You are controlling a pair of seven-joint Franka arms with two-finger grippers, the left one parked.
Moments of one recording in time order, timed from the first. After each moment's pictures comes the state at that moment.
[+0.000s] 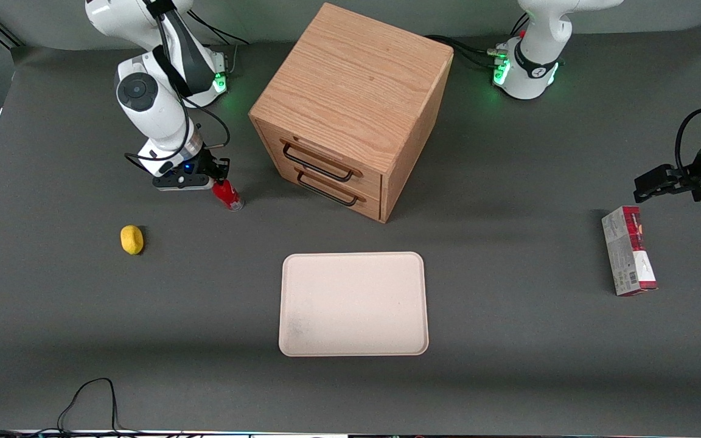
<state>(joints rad) 0.40 -0.15 -0.03 -2.56 -0.04 2.41 0.40</state>
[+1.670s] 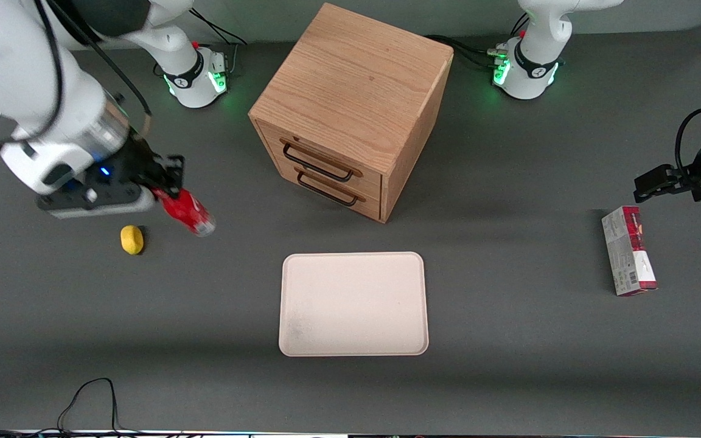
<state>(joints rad) 0.41 0.41 -0.02 -1.01 -0.02 1.42 0.30</state>
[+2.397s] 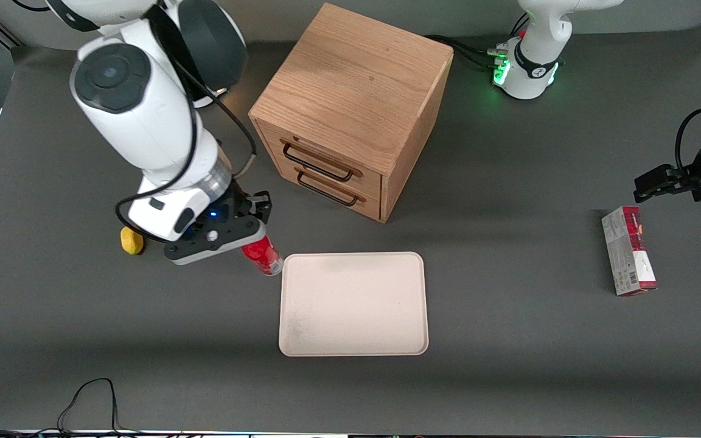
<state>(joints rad) 0.48 0.60 0.04 -0.87 -0.06 1.58 0.21</state>
